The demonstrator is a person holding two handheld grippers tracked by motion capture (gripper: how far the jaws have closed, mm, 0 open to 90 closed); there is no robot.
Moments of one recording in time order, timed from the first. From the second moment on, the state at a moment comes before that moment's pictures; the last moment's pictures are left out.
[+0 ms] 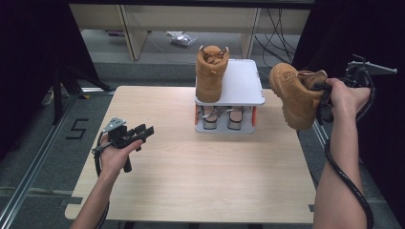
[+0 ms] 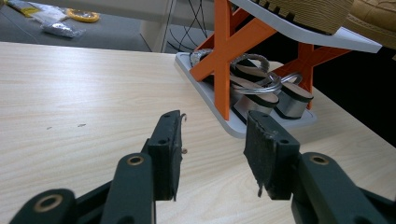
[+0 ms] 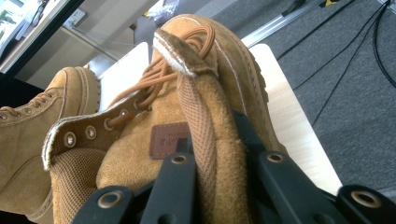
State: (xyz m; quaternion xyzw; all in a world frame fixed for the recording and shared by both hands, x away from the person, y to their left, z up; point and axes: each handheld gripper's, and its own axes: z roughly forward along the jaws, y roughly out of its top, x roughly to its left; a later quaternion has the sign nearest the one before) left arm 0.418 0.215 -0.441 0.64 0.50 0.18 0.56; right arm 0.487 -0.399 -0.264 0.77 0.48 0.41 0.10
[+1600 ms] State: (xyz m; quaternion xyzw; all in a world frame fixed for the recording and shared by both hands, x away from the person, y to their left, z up) left arm 0.419 0.218 -0.441 0.64 0.50 0.18 0.56; right arm 0.515 -0.367 -0.251 0.77 0.46 0.44 0.09
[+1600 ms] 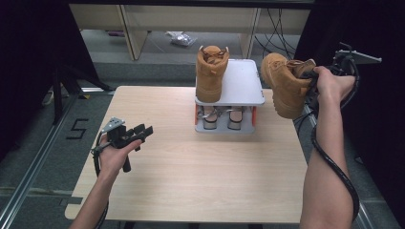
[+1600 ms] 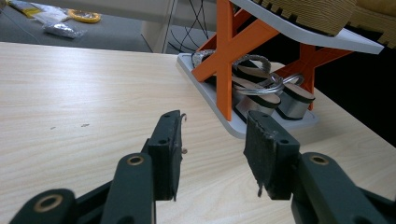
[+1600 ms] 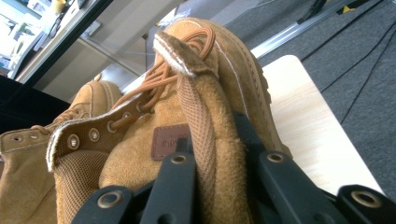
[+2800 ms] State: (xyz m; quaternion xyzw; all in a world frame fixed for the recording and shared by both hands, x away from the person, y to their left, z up) left arm 0.418 0.219 -0.441 0.64 0.50 0.18 0.56; right arm 0.540 -0.328 -0.242 0.75 0.49 0.44 0.08
